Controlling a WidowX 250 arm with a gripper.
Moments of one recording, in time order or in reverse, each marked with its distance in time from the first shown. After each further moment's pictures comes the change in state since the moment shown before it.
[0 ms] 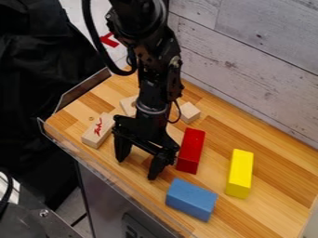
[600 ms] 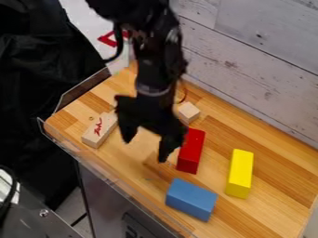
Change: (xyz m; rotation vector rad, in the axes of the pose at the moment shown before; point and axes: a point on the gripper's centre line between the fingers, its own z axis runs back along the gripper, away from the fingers) arm -0.011 -0.022 0.073 -0.041 -0.205 -0.032
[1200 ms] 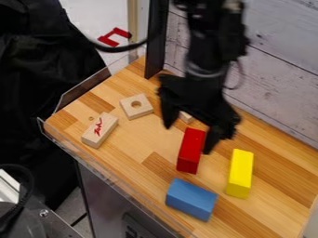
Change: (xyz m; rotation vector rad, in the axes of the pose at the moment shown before) arm 0.021 -0.060 0.030 -0.001 -0.035 -0.117
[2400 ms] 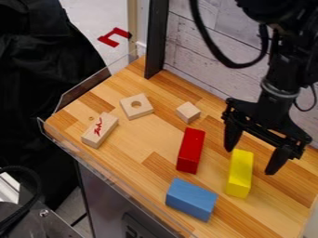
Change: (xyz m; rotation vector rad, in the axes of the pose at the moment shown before) arm 0.040 -0.056 -0.040 -0.049 0.144 0.051
